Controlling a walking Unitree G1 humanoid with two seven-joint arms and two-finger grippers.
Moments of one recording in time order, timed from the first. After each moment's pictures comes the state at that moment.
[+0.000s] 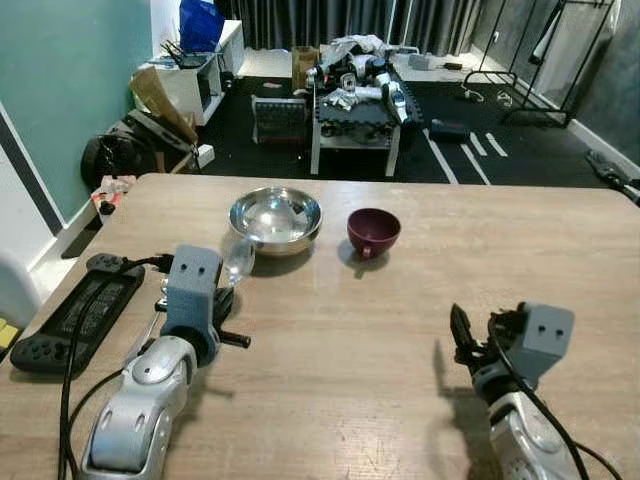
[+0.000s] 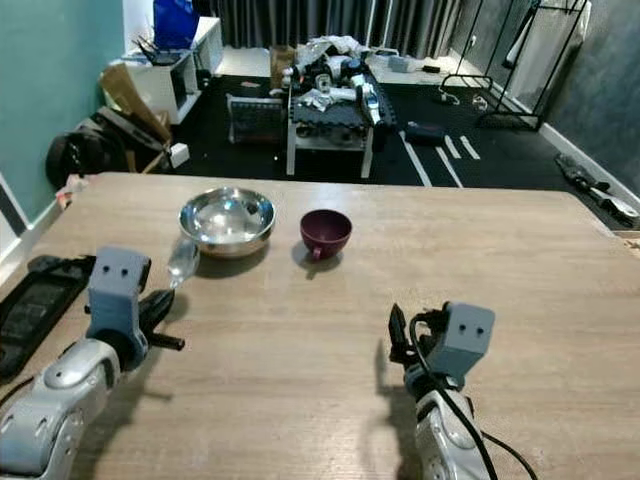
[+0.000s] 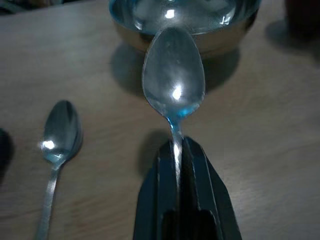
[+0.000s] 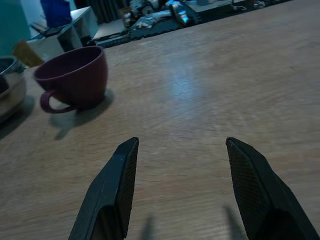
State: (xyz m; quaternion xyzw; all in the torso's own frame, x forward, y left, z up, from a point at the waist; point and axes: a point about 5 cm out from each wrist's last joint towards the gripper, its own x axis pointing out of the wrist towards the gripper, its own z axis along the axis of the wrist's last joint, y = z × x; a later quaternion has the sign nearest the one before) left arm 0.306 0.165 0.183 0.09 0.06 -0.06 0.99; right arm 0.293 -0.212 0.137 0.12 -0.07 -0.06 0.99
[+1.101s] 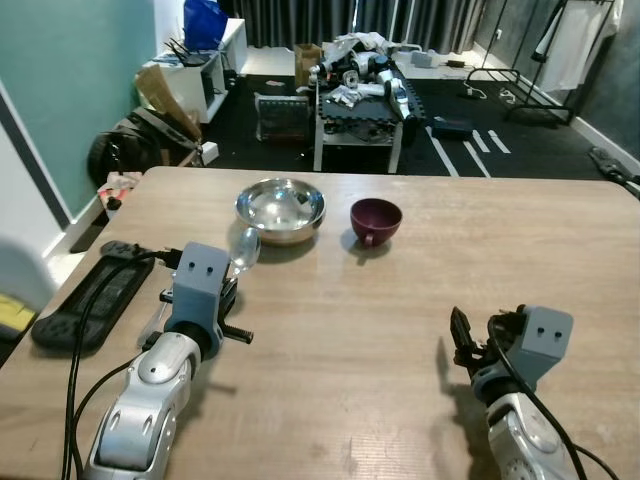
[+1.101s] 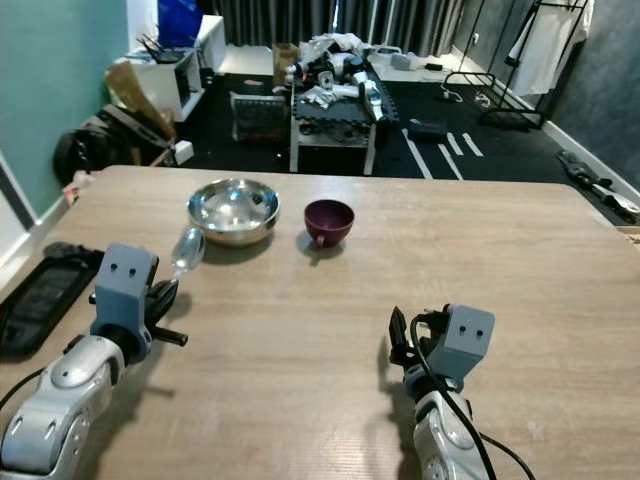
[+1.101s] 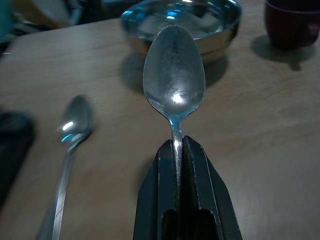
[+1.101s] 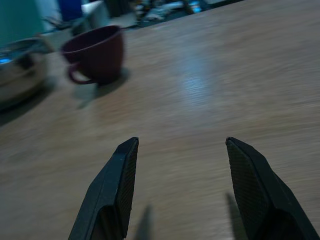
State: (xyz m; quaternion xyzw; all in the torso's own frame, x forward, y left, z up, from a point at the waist) left arm 0.309 0.152 0.189 0.07 0.01 -0.08 0.99; right arm 0.295 -0.210 0.132 0.12 -0.06 -0.06 0.99
